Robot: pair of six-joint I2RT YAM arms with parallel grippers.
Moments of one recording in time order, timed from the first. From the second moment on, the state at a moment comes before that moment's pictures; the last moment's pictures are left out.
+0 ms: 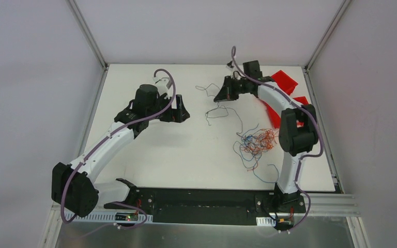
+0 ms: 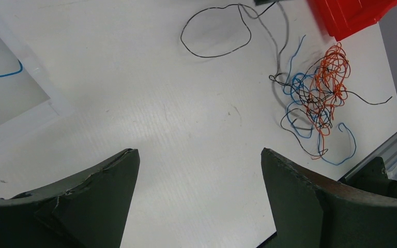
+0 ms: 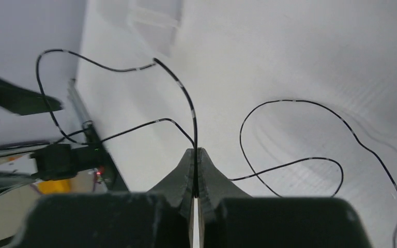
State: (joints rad) left arm -0.44 1.22 0.98 -0.31 0.23 -0.37; right arm 0.33 2.03 1.61 -0.53 -0.73 0.21
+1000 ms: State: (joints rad) left arm -0.44 1.16 0.98 -0.34 0.23 -0.39; right arm -0.16 1.85 2.10 -0.12 -0.94 1.04
